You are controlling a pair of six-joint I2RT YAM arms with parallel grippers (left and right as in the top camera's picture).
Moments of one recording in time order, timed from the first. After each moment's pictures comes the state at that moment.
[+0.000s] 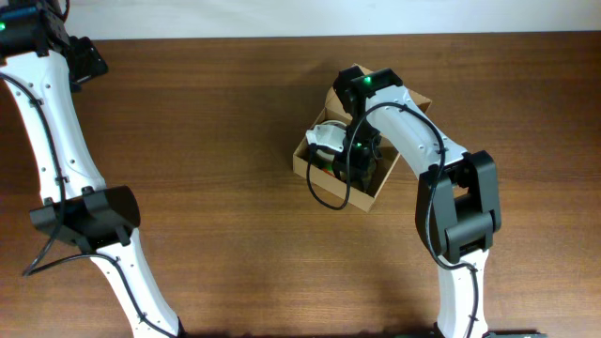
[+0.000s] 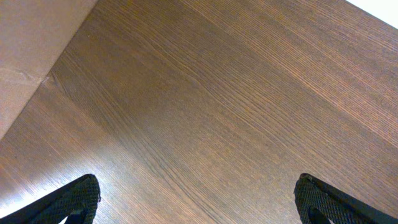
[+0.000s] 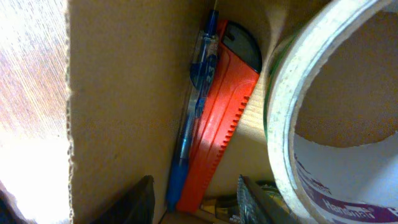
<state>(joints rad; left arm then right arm) 0.27 2.35 2.80 -1.57 -0.32 -0.28 0.36 2.22 1.86 -1.34 -0.26 -0.89</state>
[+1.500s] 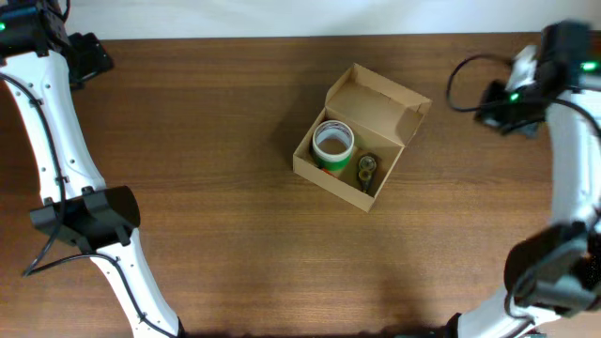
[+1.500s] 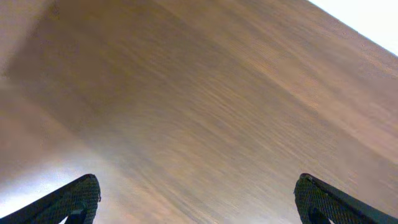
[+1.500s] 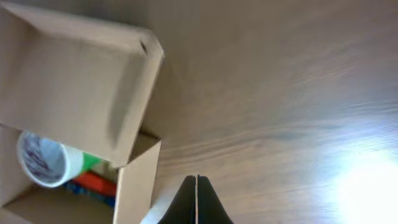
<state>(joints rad) 0.27 2.35 2.80 -1.56 -0.16 -0.29 -0.24 1.86 1.76 -1.21 -0.24 0.18</state>
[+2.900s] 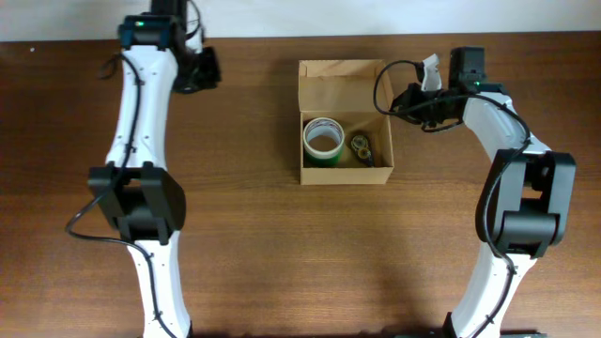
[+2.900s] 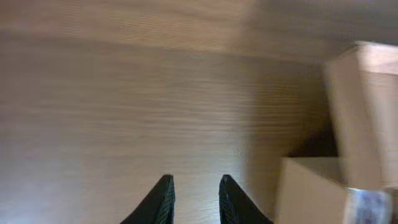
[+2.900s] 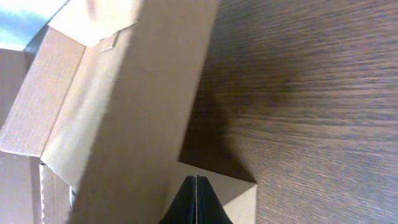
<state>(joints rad) -0.07 2.35 2.43 -1.27 0.19 -0.20 -0.09 2.16 1.62 -0.57 -0.70 0.22</state>
